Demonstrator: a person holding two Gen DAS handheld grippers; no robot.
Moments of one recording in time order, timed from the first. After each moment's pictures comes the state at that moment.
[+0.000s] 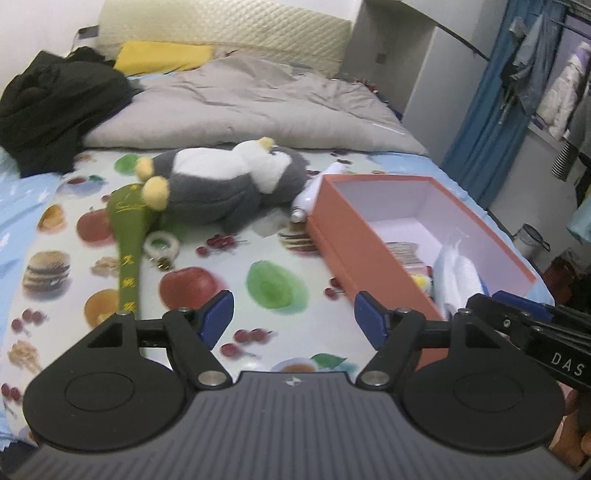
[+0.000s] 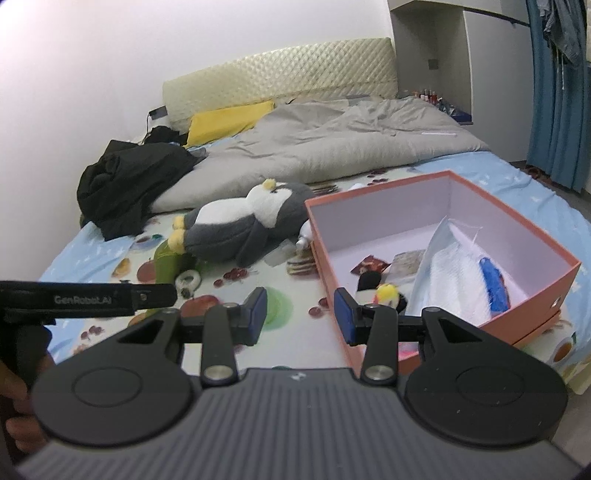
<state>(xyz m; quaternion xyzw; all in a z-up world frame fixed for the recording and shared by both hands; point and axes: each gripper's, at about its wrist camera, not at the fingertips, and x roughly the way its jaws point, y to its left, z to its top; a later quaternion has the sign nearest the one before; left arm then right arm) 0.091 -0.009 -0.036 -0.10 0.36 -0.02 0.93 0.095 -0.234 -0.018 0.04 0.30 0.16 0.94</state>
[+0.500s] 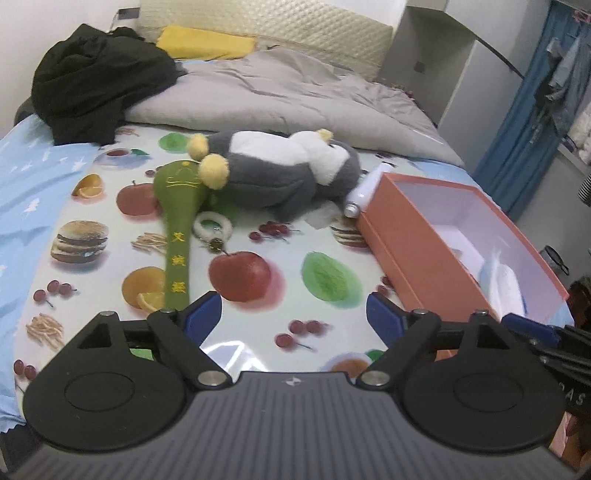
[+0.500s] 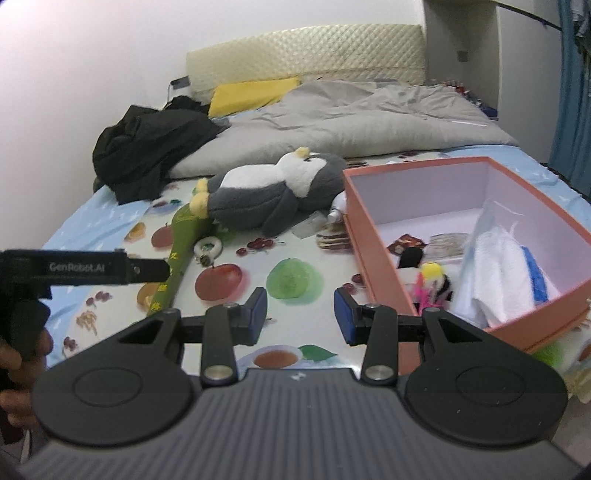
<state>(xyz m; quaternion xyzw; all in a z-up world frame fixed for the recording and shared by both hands) 0.091 0.046 -0.068 -0.14 0.36 0.03 0.92 0.101 -0.190 -0.046 0.00 0.33 0.19 0.93</state>
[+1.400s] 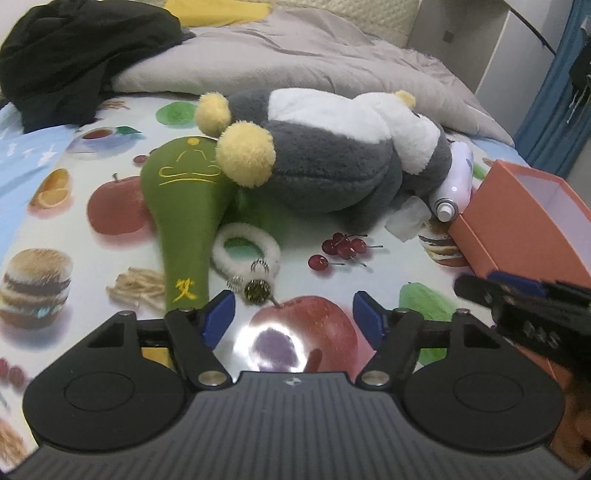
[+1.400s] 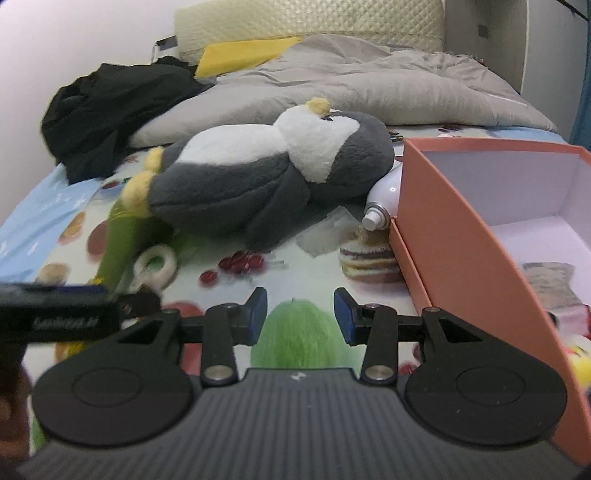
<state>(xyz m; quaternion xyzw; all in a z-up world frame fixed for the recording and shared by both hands) 0.253 0.110 -0.176 -0.12 0.41 0.04 0.91 0.269 -0.094 -0.141 -0.02 0.37 0.18 0.91</state>
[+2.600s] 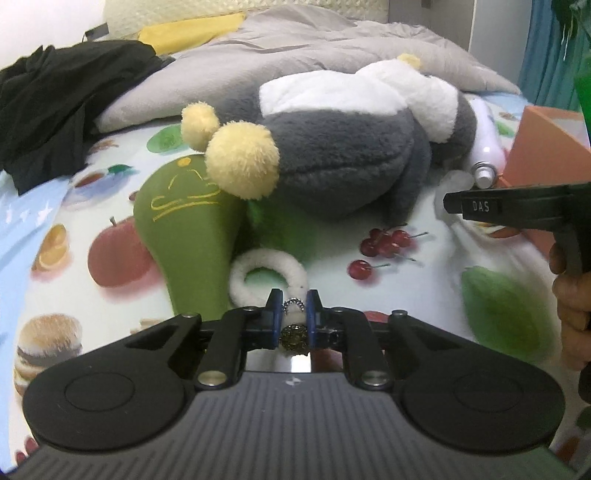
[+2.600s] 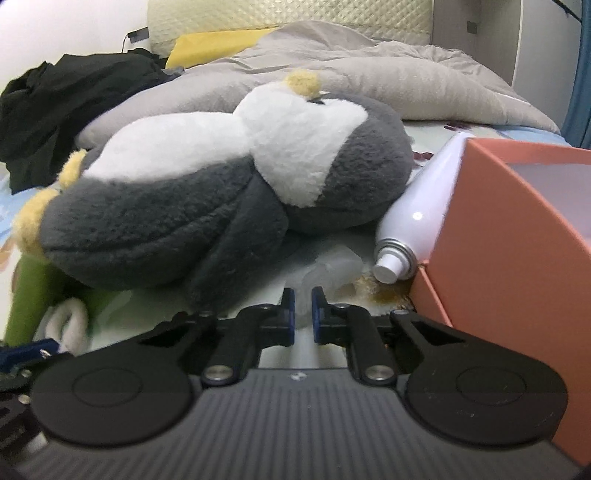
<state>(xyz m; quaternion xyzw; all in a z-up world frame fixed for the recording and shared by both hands) 0.279 0.107 -0.201 0.00 0.41 0.05 0.91 0.353 -0.060 -0.184 -0.04 0.37 0.14 0.92</state>
